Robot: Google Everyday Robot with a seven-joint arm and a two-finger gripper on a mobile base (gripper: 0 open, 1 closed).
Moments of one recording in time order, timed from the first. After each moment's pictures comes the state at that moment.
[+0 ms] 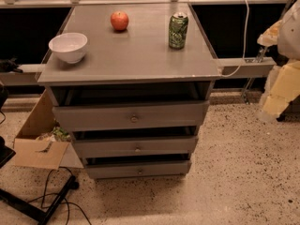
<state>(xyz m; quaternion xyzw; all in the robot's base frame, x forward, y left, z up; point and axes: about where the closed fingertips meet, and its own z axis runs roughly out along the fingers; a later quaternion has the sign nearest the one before) 0.438 -0.217 0.977 -0.60 0.78 -0.03 0.16</state>
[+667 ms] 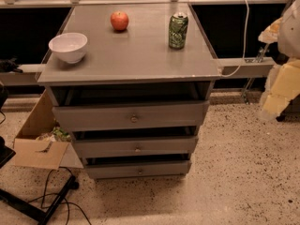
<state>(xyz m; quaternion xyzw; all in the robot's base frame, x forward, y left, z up) 0.440 -0.215 0.980 -0.61 0.78 -0.05 0.16</state>
